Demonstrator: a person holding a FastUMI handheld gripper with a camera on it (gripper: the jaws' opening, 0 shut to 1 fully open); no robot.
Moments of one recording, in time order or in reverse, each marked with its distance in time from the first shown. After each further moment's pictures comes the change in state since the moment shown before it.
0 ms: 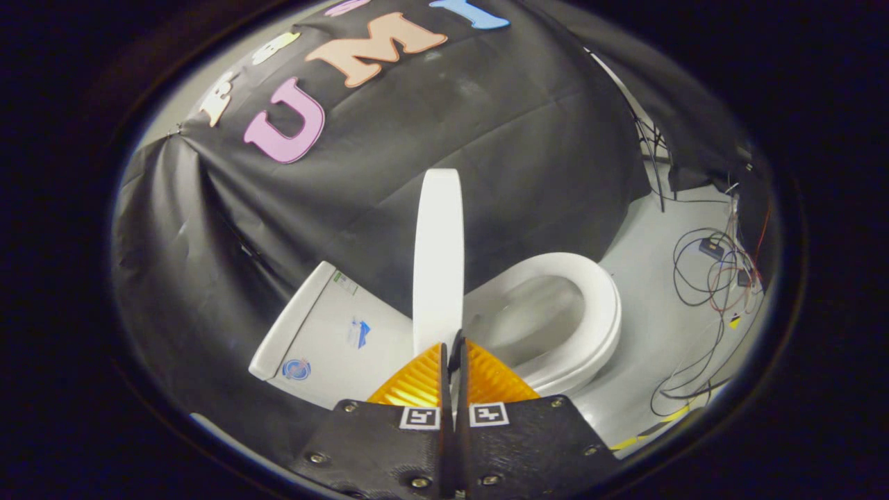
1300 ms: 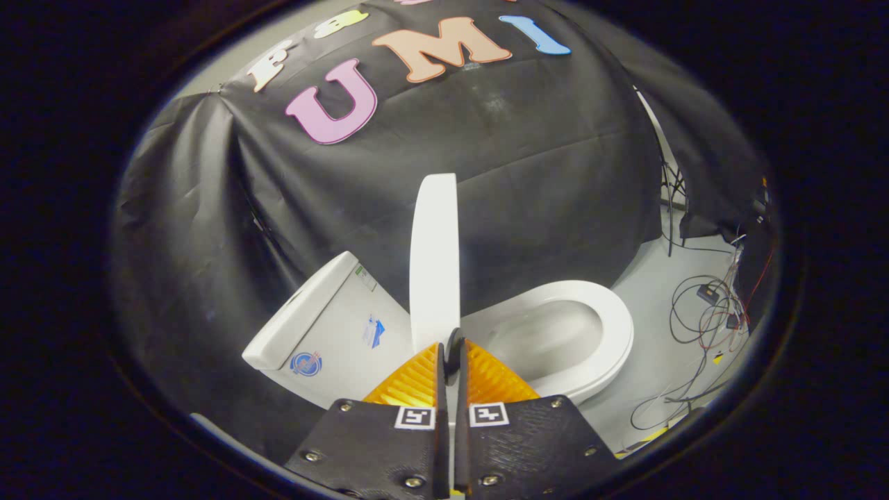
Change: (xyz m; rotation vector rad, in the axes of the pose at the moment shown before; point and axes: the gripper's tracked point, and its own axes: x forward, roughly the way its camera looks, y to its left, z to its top) arm 0.003 0.064 -0.008 -0.193 -0.075 -0.024
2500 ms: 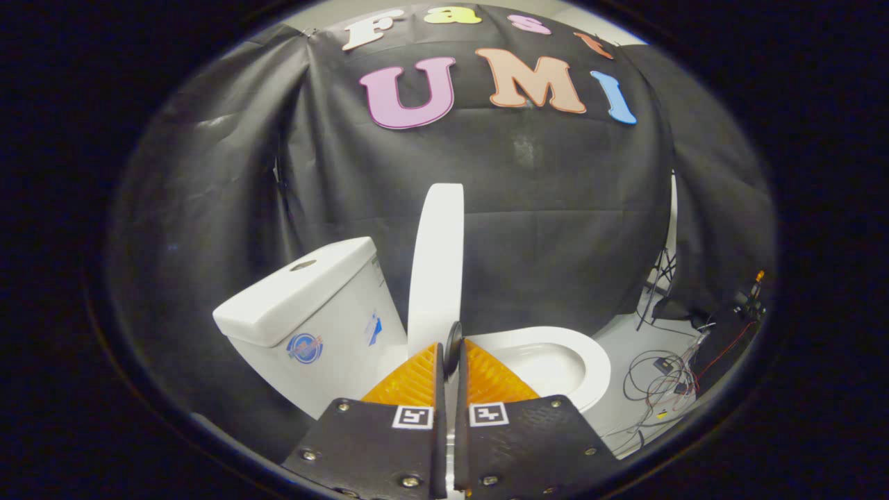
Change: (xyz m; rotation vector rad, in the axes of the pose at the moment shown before) arm 0.008 0.085 -0.015 -0.350 -0.154 -0.111
